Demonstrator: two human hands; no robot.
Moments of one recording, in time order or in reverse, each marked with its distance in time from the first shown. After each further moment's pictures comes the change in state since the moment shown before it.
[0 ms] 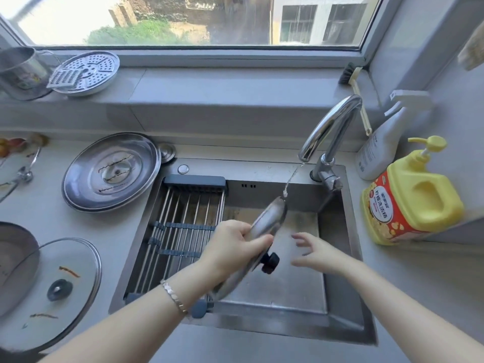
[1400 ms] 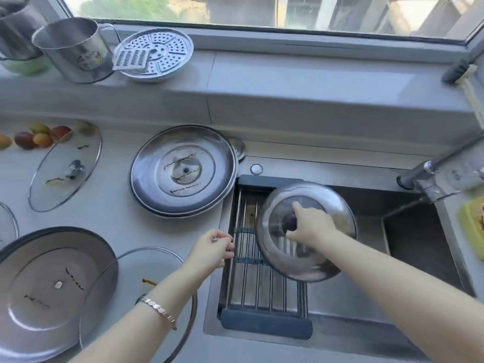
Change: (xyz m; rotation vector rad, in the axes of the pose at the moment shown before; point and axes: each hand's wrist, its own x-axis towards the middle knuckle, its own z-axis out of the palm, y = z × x) left_hand 0.013 -0.199 -0.187 -0.449 -0.051 -0.689; right_hand 0.110 -0.212 0.136 -0.793 0.338 -0.088
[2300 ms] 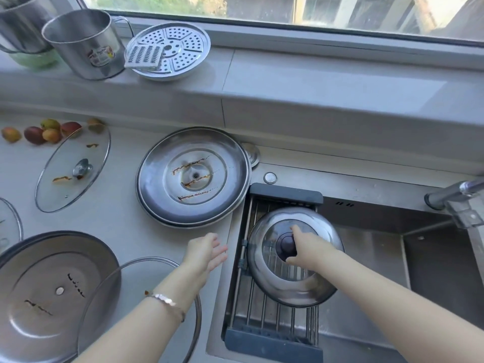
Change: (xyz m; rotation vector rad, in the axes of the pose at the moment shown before) left_hand 0.061 -0.006 -0.019 -0.590 0.181 -0.197; right_hand 0.027 -0.021 0.022 0.076 -0.306 -0.015
